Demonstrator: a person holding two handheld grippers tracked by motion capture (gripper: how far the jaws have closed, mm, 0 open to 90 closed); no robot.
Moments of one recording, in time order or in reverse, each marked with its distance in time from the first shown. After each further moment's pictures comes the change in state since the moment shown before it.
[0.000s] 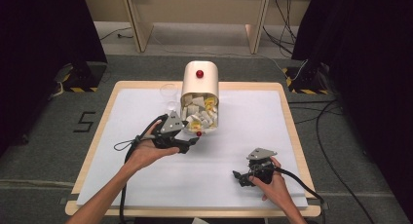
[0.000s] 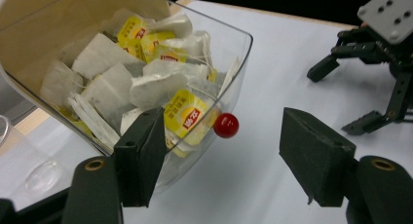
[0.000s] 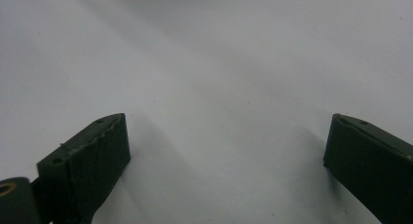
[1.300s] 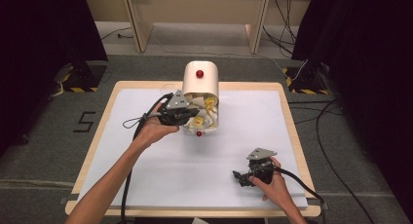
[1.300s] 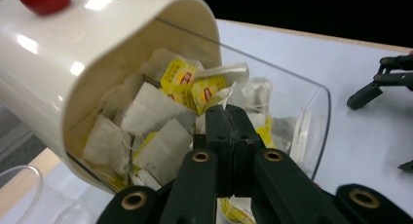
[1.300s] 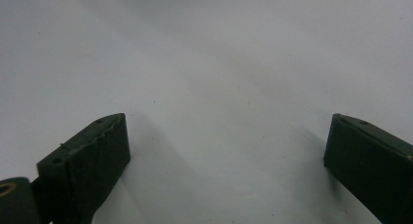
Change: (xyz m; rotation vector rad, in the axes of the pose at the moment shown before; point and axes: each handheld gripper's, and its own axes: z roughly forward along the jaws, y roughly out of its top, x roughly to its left) left arm 0.042 0.031 0.028 -0.018 -0.015 0.046; right arm 0.000 0.000 0.000 -0.001 0.000 0.002
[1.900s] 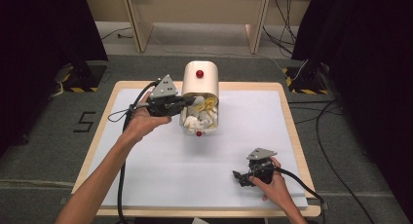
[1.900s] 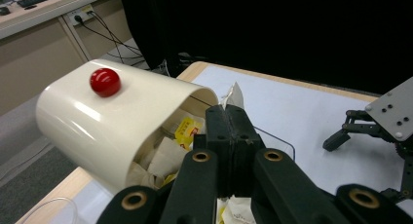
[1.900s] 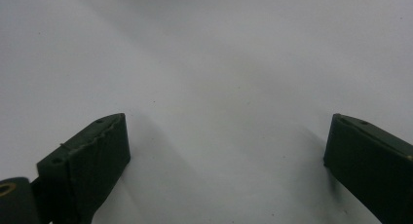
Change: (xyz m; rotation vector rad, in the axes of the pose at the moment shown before) left arm 0.010 0.033 -0.049 -0.119 -0.007 -0.028; right arm 0.000 0.000 0.000 0.003 0.001 0.001
